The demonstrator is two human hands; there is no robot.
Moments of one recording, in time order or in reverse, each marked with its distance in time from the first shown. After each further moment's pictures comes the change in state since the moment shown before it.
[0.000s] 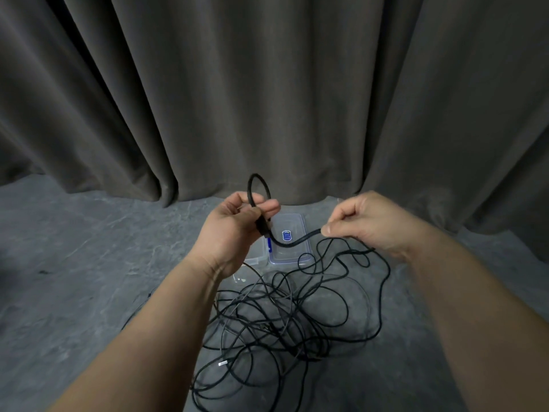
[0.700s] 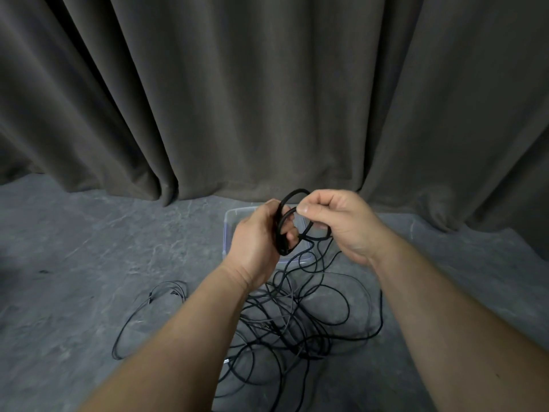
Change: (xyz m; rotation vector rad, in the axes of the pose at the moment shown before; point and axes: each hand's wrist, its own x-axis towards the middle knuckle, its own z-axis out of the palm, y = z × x) left_hand -0.004 -0.026 0.030 -0.095 -0.053 -0.088; right_hand 0.014 -0.007 0.042 0.453 0.031 -0.192
